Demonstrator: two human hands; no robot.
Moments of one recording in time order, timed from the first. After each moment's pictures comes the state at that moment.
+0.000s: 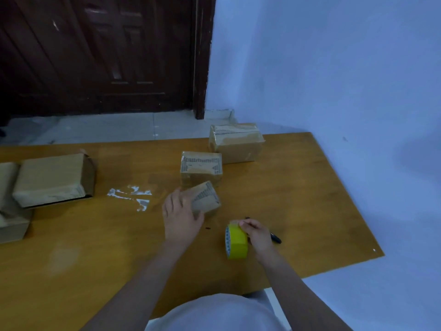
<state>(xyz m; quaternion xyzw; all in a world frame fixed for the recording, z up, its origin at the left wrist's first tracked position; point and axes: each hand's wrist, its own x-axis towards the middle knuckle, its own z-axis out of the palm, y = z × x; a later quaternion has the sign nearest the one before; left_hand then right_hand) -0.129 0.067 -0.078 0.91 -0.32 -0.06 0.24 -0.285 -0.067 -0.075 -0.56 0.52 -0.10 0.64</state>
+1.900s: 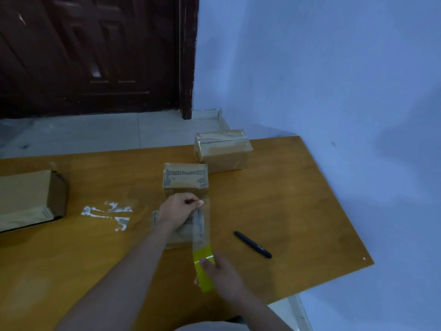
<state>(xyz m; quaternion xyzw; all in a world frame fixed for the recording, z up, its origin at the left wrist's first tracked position) -0.069 -0.004 -0.066 0.84 -0.31 -0.31 0.32 -0.270 -0.014 -0.033 -0.64 0.41 0.10 0.64</state>
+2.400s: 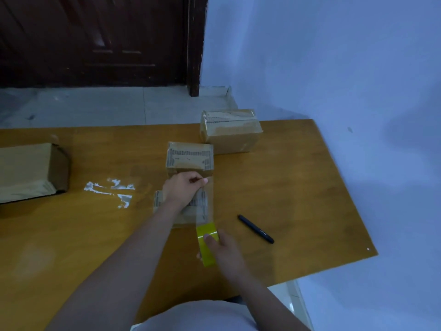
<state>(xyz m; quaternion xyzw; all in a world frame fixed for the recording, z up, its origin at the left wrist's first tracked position) -0.071 -0.014 -0.073 0.88 -0.28 -0.25 0.29 -0.266 -0.020 -0.046 -0.62 0.42 0.04 0.66</state>
